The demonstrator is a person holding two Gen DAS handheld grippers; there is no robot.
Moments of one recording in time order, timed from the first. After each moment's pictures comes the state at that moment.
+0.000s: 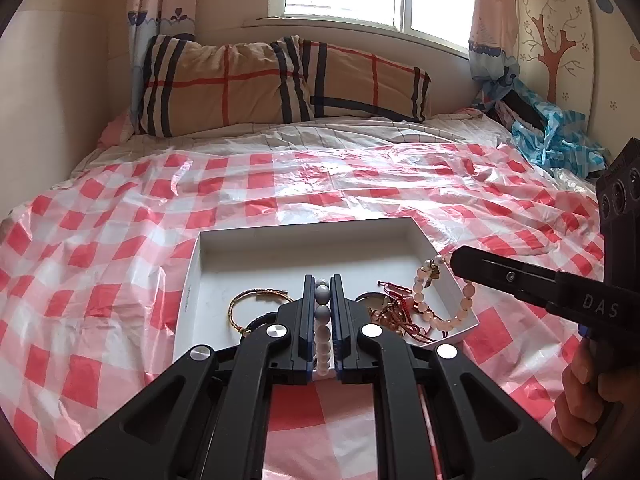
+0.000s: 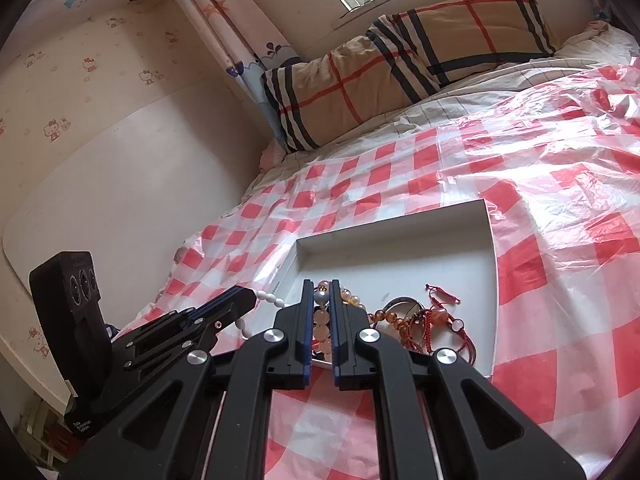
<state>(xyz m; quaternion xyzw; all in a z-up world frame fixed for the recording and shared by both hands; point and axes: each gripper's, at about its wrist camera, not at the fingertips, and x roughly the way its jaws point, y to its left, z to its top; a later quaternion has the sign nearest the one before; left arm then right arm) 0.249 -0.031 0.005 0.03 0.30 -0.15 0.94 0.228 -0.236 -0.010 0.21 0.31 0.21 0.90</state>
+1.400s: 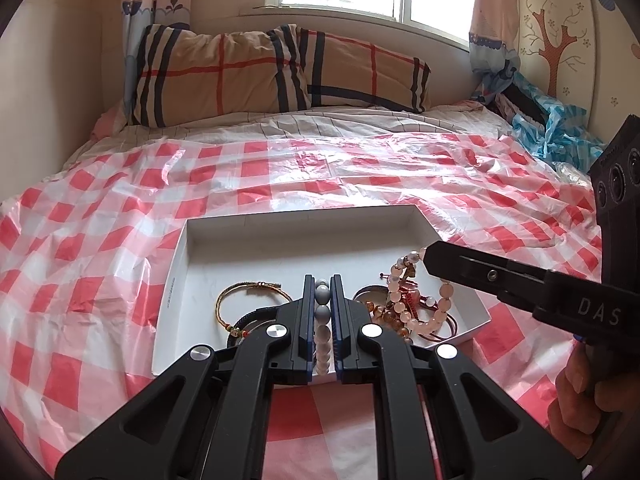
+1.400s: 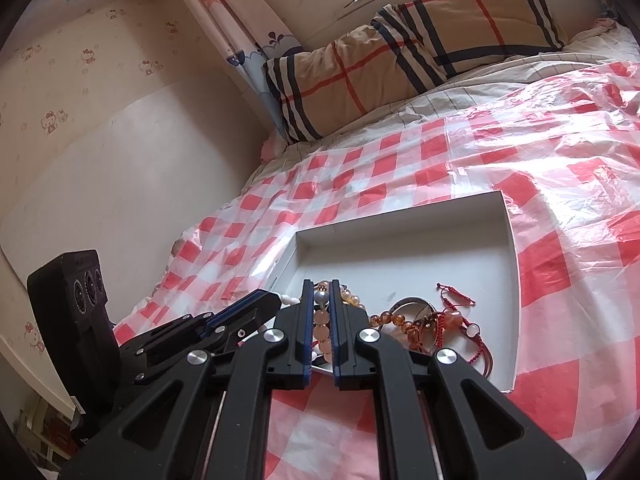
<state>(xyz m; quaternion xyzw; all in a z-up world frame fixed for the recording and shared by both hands) 0.261 -0.044 -0.021 0.03 0.31 -0.15 0.94 0.241 -0.220 -0.026 0.20 0.32 0.22 0.90</state>
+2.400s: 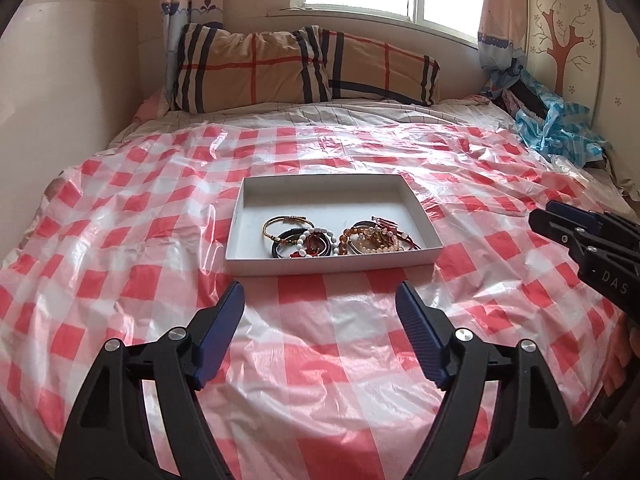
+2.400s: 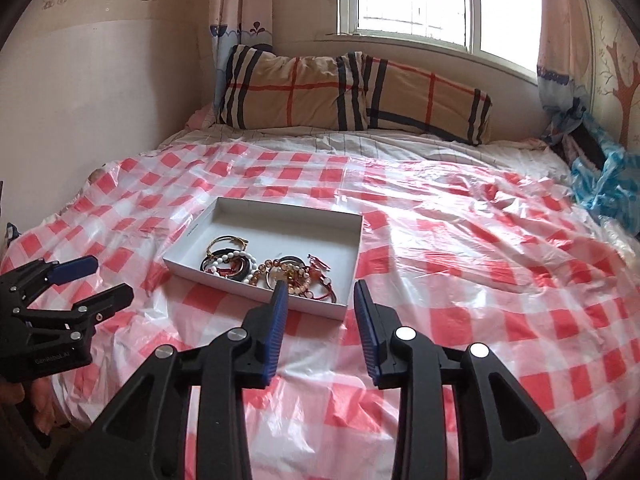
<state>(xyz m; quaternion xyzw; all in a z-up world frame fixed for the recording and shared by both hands) 0.107 0.005 0.037 0.03 0.34 -0.11 0.93 0.077 -0.212 0.060 -0.06 0.31 0.01 0.95</state>
